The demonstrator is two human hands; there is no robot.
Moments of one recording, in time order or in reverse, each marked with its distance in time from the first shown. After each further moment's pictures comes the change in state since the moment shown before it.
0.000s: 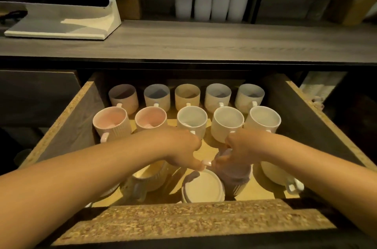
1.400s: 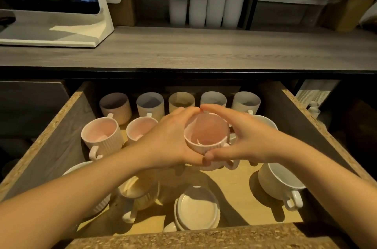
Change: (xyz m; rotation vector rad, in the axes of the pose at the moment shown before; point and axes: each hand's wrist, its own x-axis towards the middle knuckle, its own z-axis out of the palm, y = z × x) left_hand -0.007 -0.011 -0.009 -0.658 0.643 0.112; right_hand -0.016 0.017 -0.030 0.558 0.362 -0.452
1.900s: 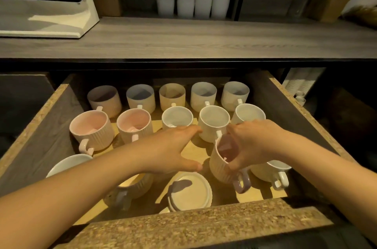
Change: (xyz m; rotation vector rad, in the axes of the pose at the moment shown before) left_hand -0.013 0.009 0.014 0.211 -0.401 -0.055; right_hand -0.021 0.021 0.006 -0.753 -0.259 0.277
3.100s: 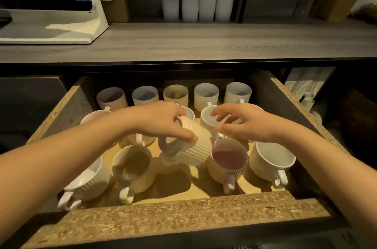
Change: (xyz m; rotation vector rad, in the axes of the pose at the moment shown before) left_hand 0.018 -0.007 -0.039 0.037 -0.030 -0.132; right_hand 0.009 0.019 -0.006 0.721 0.169 -0.108
